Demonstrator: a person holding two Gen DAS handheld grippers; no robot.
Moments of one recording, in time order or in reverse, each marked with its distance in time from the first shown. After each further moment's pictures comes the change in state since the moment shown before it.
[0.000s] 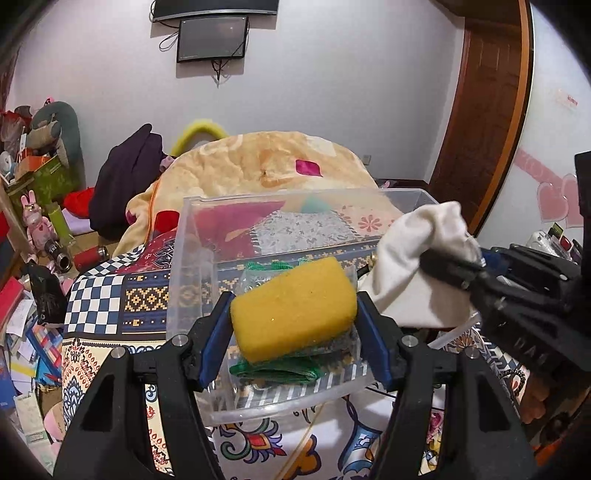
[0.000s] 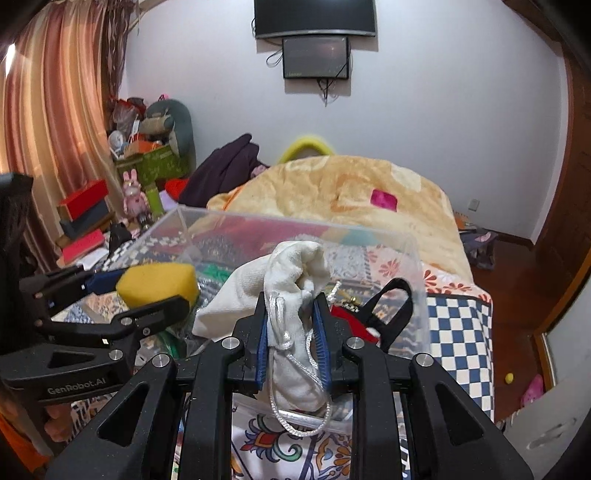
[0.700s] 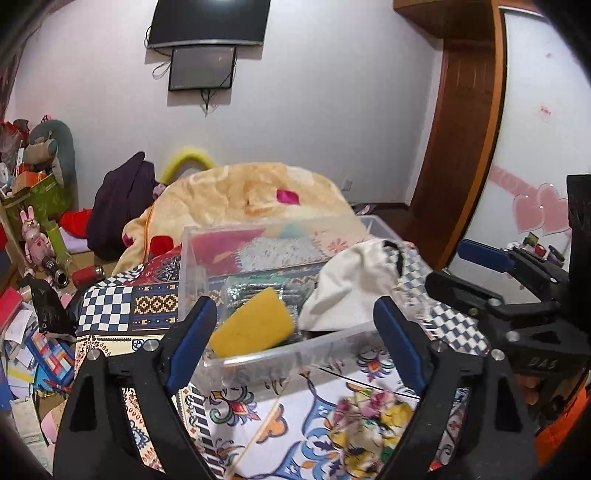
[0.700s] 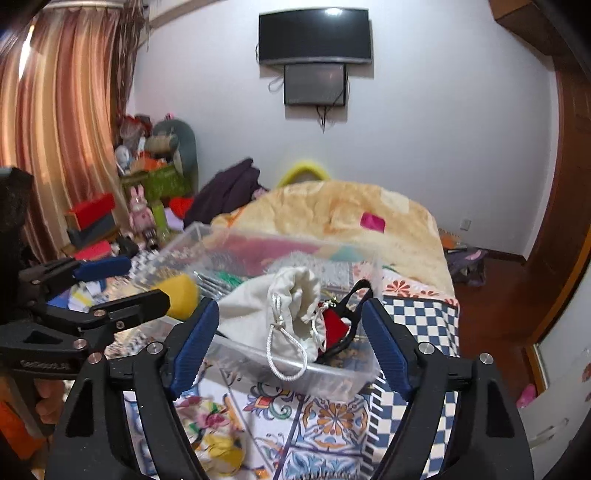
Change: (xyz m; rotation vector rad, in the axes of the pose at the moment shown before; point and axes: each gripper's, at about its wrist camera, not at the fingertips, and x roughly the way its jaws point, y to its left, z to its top) left arm -0.075 -0.019 -0.008 0.012 -0.124 -0.068; right arm -0.073 -0.009 -0.006 -0.002 -0.116 -0.009
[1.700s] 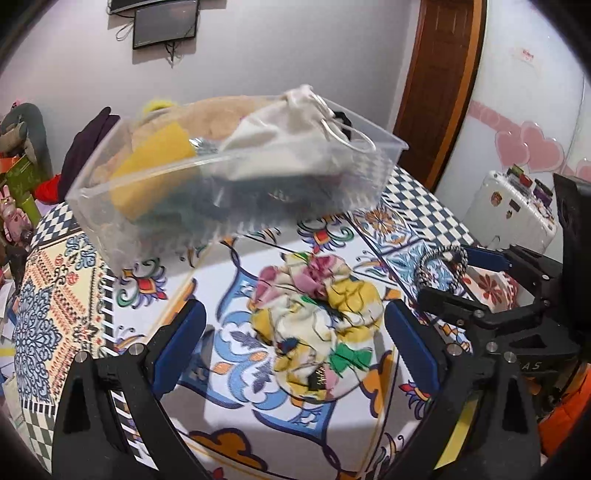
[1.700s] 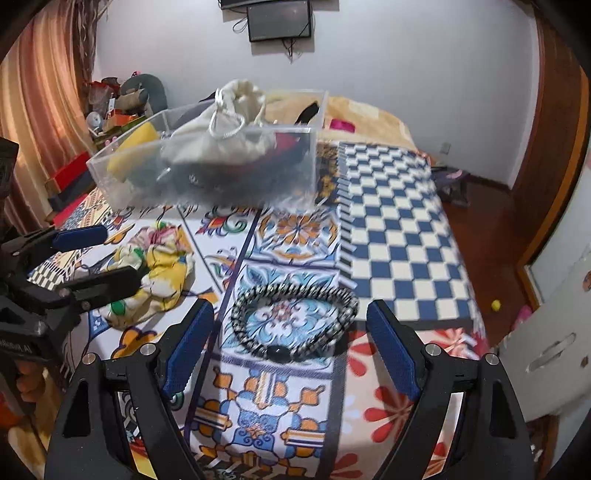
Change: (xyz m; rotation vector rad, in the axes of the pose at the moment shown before) left arm 0.028 -0.055 -0.097 0.076 0.228 -0.058; right arm -0.002 -0.023 -0.118 0.104 0.255 -0.059
